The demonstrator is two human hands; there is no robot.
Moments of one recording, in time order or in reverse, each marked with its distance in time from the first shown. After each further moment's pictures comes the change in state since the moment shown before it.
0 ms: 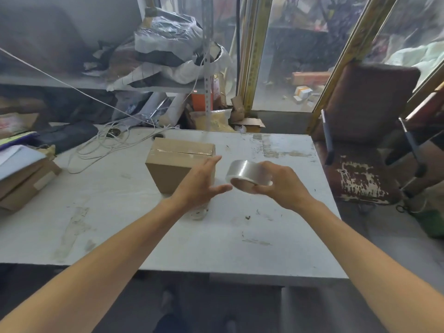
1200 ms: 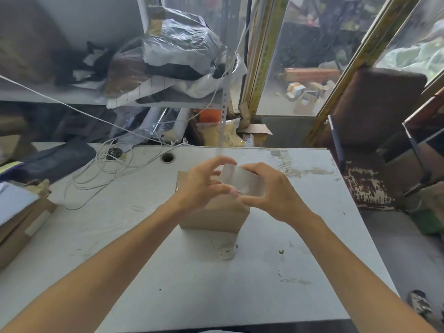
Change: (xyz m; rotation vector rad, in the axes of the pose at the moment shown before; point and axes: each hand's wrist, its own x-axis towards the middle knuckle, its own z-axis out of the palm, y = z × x) left_hand 0.082 -0.092 -0.104 -0.571 -0.112 -0.039; right_hand 0.126 -0.105 0.042 0.211 0.088 -0.108
